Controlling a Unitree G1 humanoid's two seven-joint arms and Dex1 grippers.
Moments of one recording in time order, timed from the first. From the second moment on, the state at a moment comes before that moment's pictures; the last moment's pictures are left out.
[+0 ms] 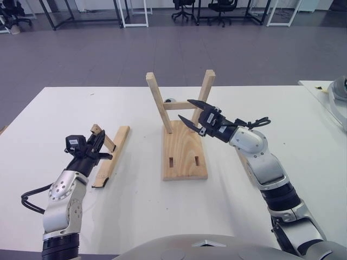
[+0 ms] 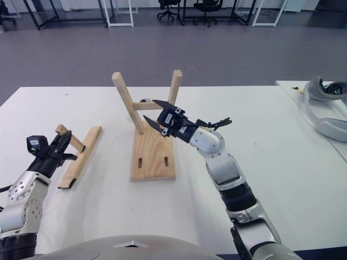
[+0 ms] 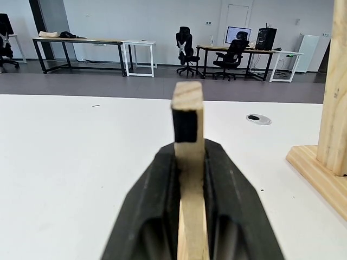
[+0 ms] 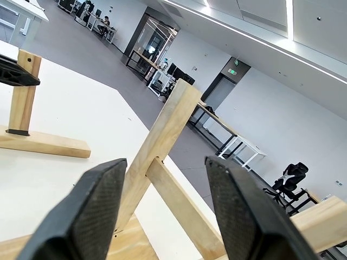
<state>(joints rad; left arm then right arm) 0.17 0.33 0.30 -0.14 -0.43 0.16 -0.34 -0.34 -0.34 0.28 -0.20 -0.05 0.09 0.56</state>
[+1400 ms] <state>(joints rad) 0.31 0.48 0.24 -0.38 -0.30 0.72 -0.28 -0.33 -0.32 0.32 -0.15 -0.11 0.04 0.55</state>
